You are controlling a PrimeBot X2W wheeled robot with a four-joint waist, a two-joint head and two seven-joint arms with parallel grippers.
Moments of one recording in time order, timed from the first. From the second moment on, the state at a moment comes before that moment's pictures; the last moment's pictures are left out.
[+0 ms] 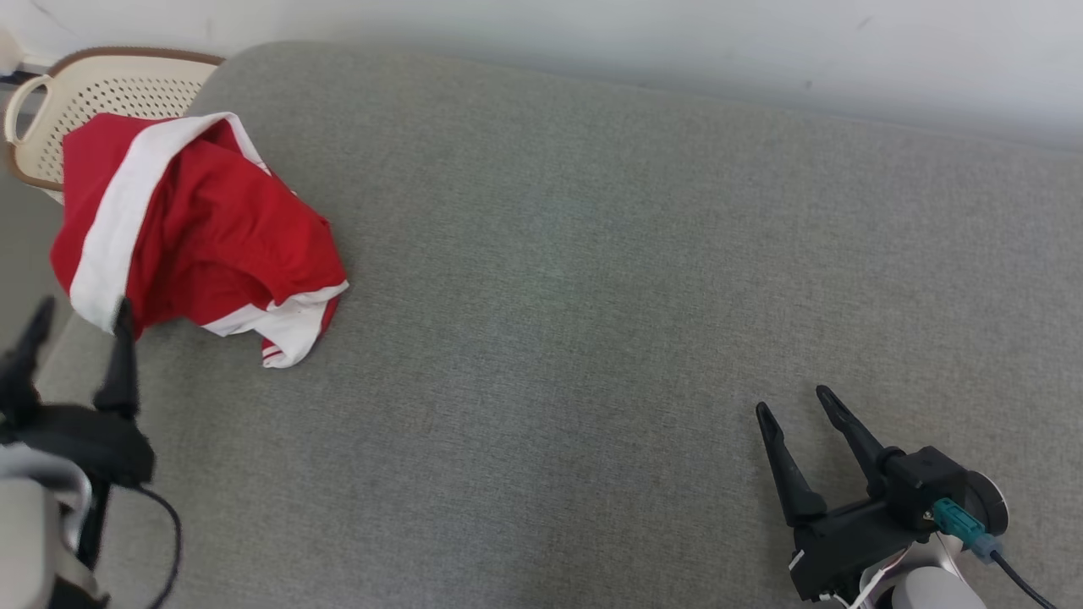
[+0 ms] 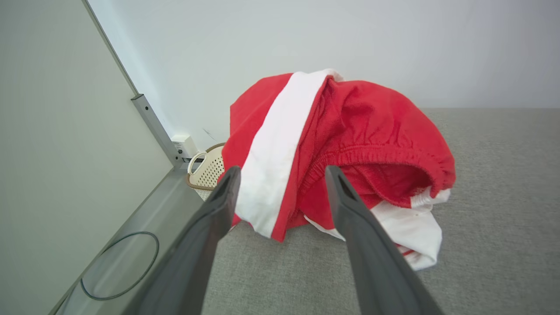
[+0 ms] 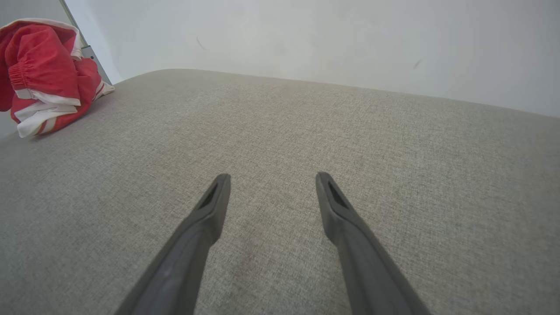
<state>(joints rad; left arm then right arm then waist) -0.60 0.27 0.13 0.59 -0.02 -0.10 -0.26 -0.23 -0.29 0.39 0.28 0.23 0.13 -0.26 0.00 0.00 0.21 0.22</state>
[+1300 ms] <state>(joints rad) -1.09 0.46 -0.18 1.01 -0.12 -0.09 0.02 -0.35 -0.31 0.43 0.27 0.29 0.13 -0.27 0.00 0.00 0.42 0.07</state>
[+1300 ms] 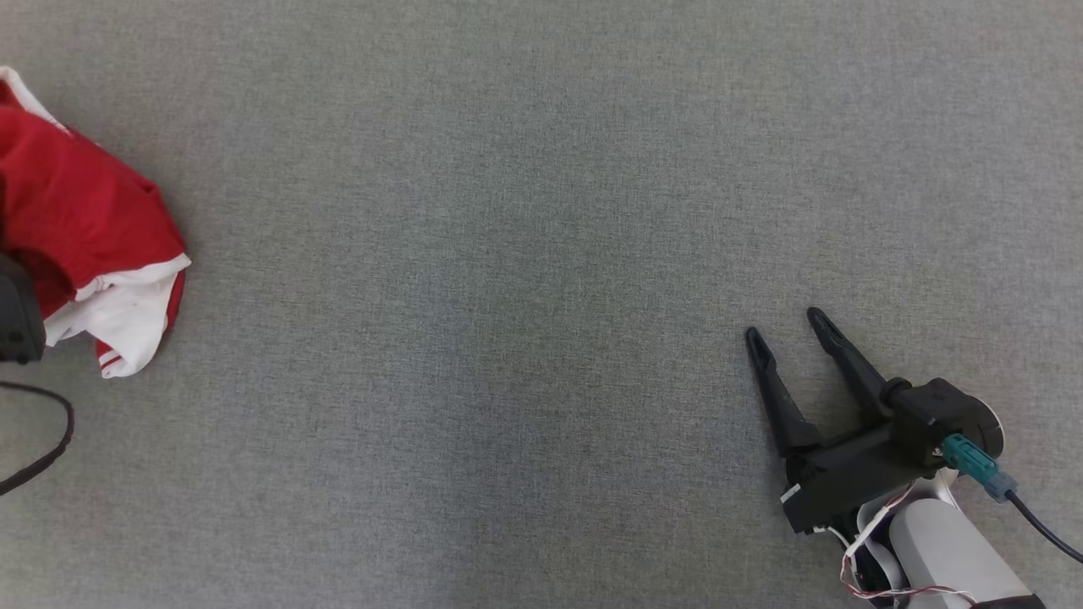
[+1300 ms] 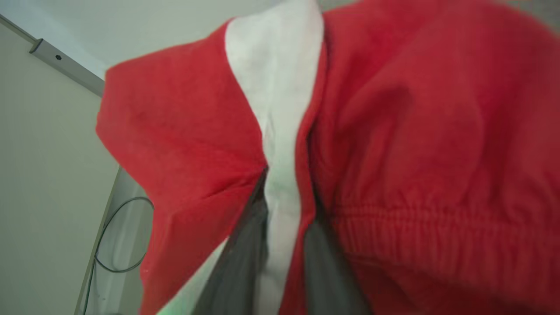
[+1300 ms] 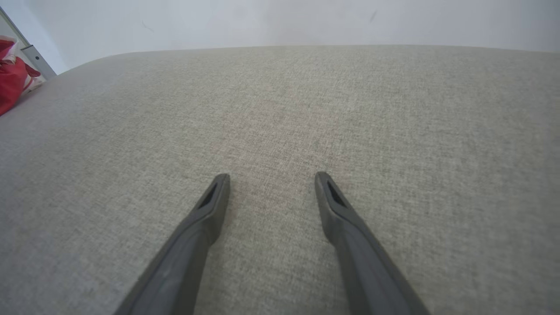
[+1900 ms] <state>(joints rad) -1.20 0.41 -0.30 0.72 -0.04 -0.06 -0.26 -0.31 -0.24 0.43 0.32 0.30 0.13 -0.26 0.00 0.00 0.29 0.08</state>
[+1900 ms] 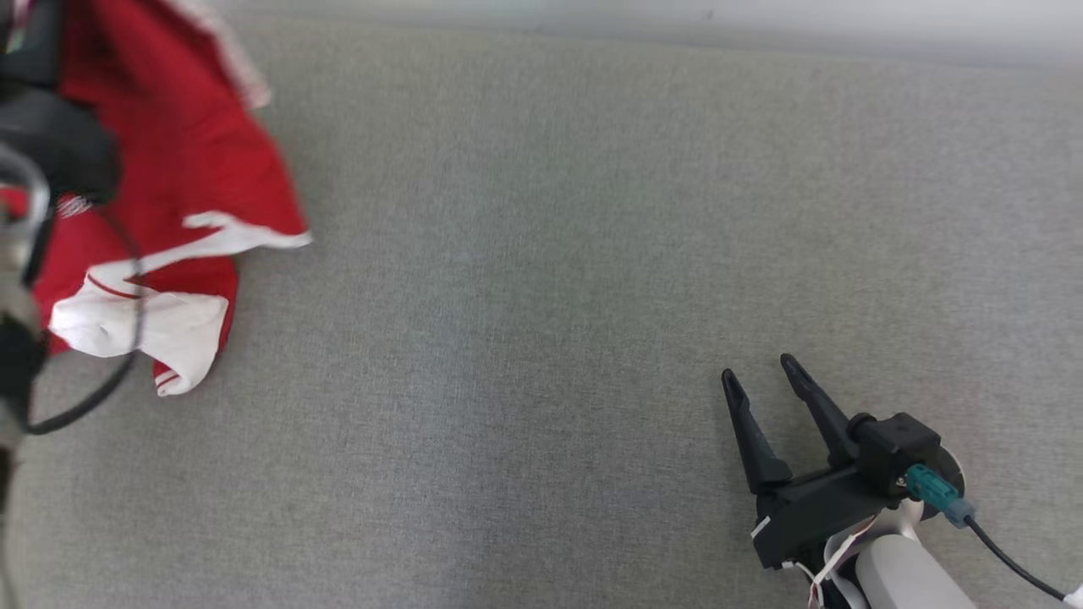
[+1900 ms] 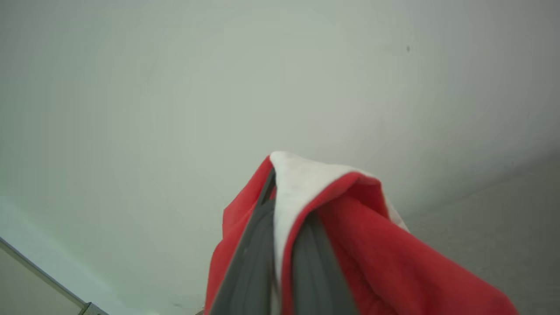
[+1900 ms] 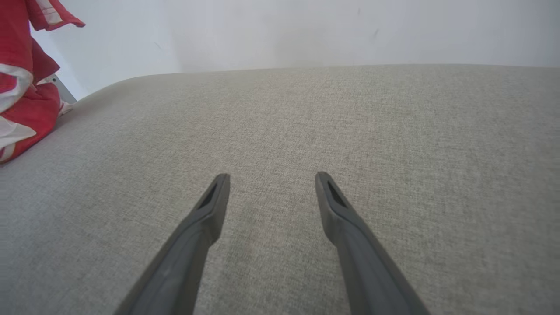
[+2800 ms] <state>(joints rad) -0.83 0.09 -0.37 0.48 -0.18 -0.10 -0.26 -0.25 -0.17 0.39 0.34 0.30 0.13 -0.26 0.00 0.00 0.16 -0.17</state>
